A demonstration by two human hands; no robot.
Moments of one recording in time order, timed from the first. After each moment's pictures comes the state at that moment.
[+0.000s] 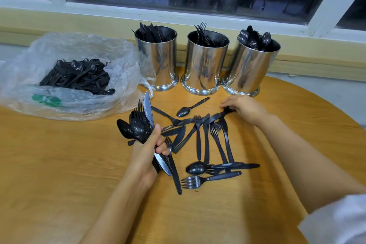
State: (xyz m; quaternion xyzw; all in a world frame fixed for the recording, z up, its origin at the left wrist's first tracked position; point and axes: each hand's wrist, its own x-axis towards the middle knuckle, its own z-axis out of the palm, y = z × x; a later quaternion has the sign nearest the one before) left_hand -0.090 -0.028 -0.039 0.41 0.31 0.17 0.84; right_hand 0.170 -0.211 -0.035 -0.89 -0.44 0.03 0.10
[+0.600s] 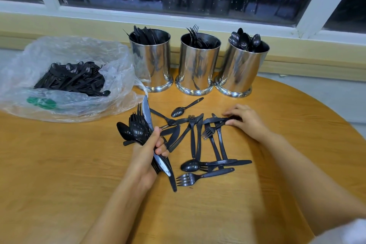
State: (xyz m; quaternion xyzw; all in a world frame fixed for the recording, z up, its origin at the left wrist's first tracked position) left_hand -0.091 -0.037 -0.043 0.39 0.29 0.15 0.86; right_hand 0.146 -0.253 -0.059 -0.91 -0.37 0.05 0.20
